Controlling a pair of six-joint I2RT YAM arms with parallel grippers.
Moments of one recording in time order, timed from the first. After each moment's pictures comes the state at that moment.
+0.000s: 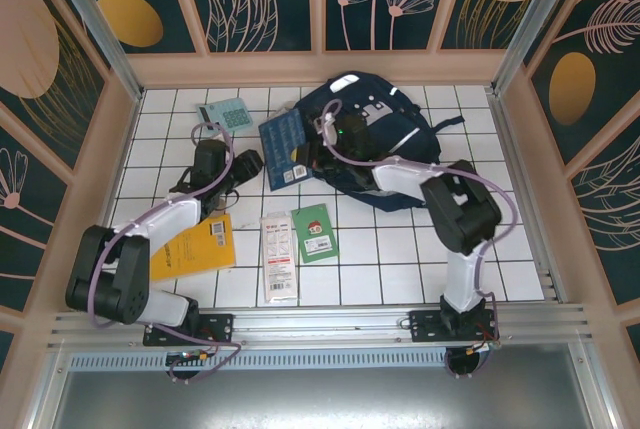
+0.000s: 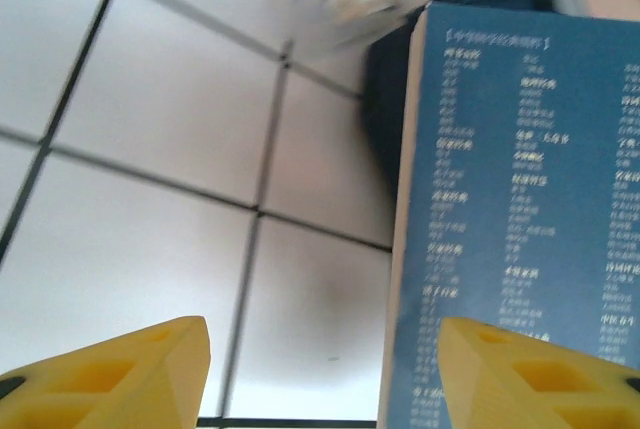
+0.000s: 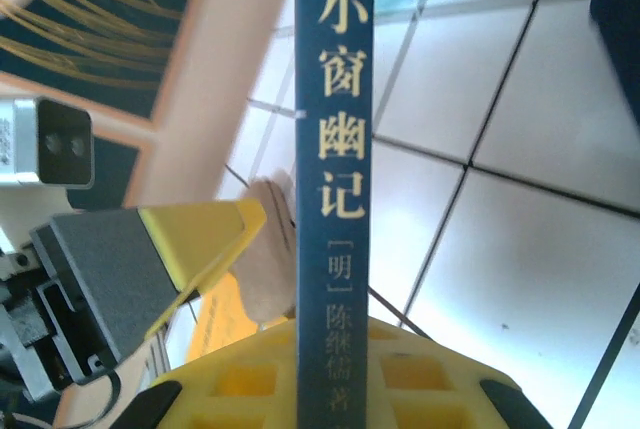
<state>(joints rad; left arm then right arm) -0.29 1.41 0.74 0.09 0.11 -0.72 0.59 1.88 1.15 0.33 -0.60 0.75</state>
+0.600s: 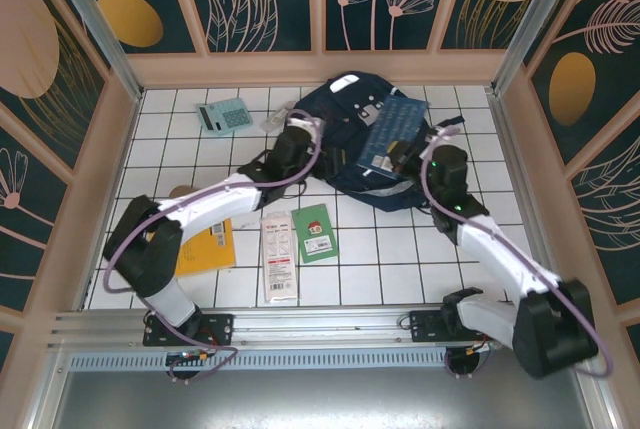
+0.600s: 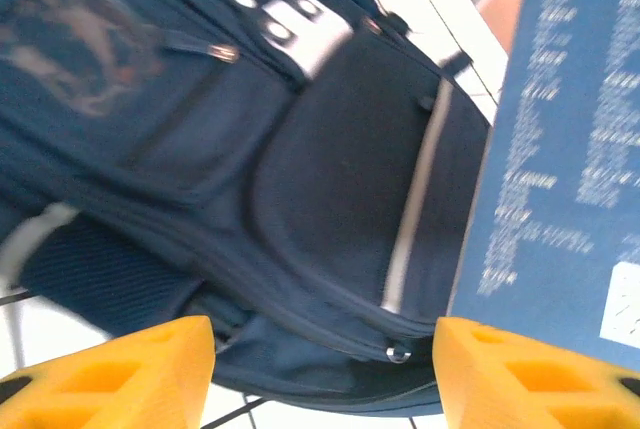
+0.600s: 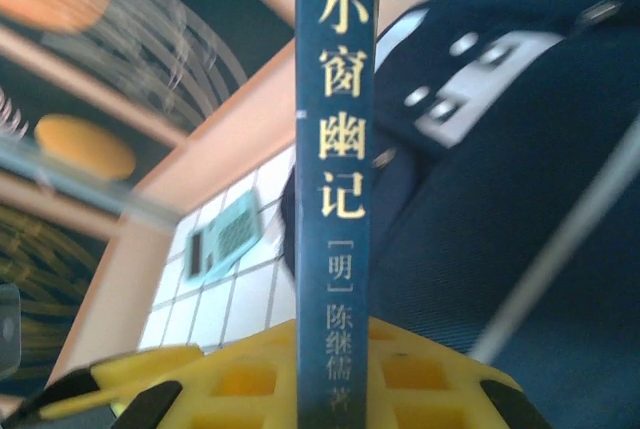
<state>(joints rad) -0.75 1.70 1.16 0.02 -0.01 -0.52 0.30 1.03 0.60 0.17 -0.11 0.79</state>
